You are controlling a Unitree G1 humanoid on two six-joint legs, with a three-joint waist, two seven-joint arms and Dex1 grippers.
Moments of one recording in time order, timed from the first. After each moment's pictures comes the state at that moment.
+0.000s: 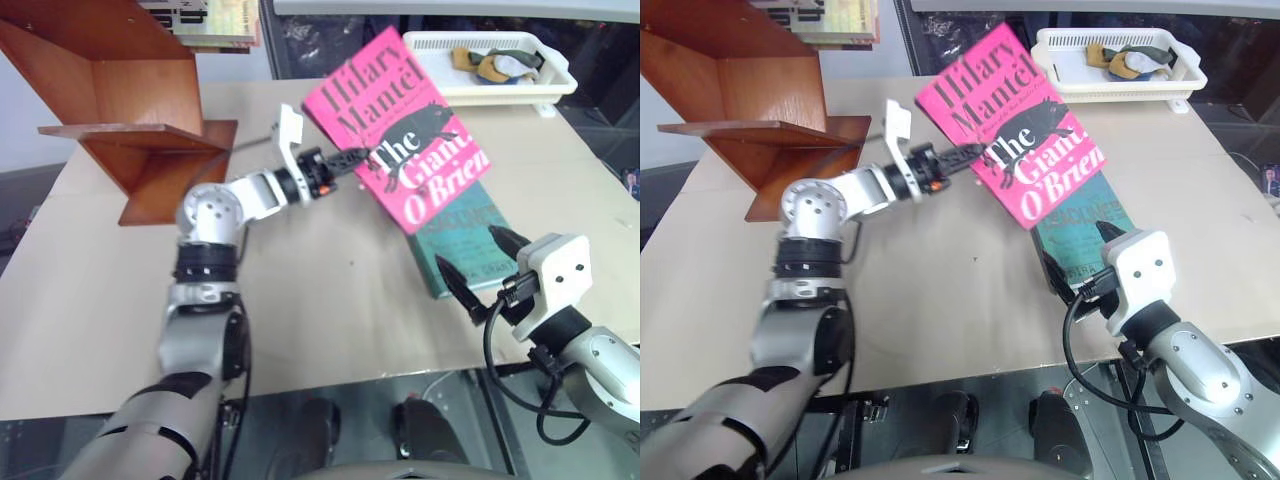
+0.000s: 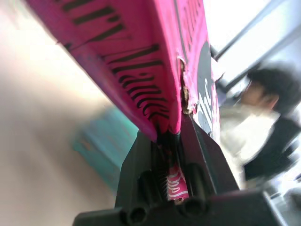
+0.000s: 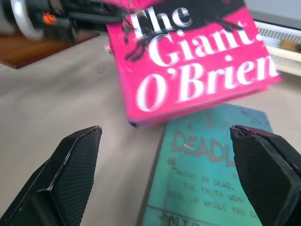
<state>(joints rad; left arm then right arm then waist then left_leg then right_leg) -0.96 0.48 0.01 0.31 -0.78 0.81 -0.68 0.13 -0.85 -0.01 -0.99 0.80 0.51 -0.15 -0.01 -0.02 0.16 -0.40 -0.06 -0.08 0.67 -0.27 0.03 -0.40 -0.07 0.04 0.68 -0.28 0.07</state>
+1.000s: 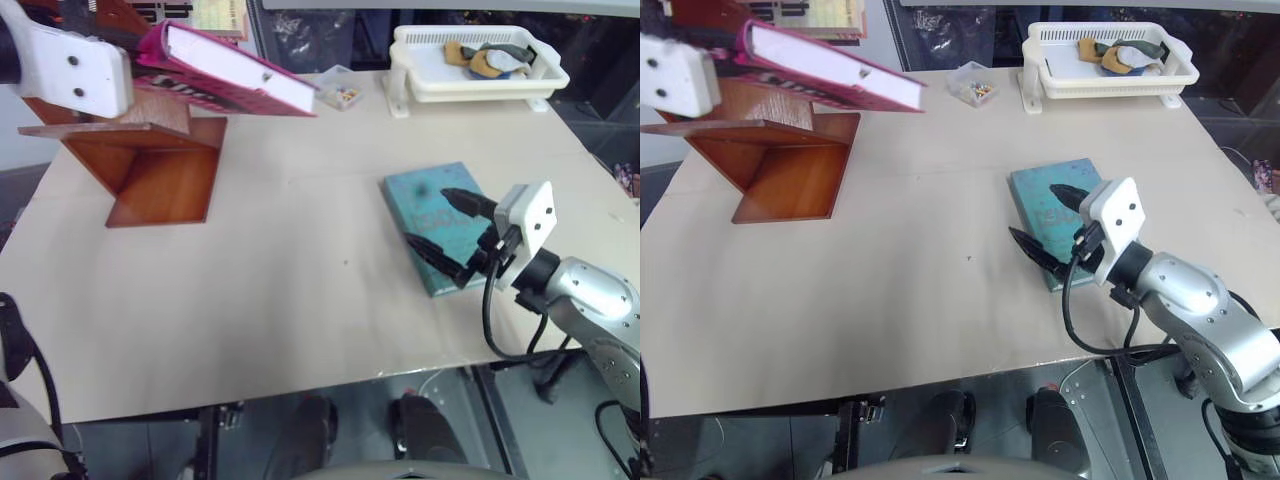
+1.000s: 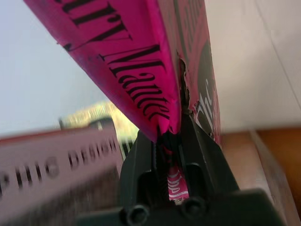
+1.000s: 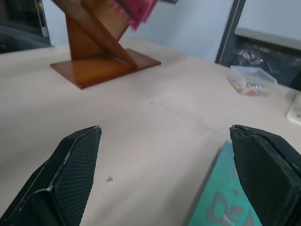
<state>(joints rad) -1.15 1.27 -0.10 0.45 0.17 -0.37 -1.21 -0.26 -0.69 0.01 -0.66 0.70 0.54 0.39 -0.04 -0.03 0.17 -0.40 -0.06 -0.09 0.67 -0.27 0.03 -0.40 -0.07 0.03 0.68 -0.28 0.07</state>
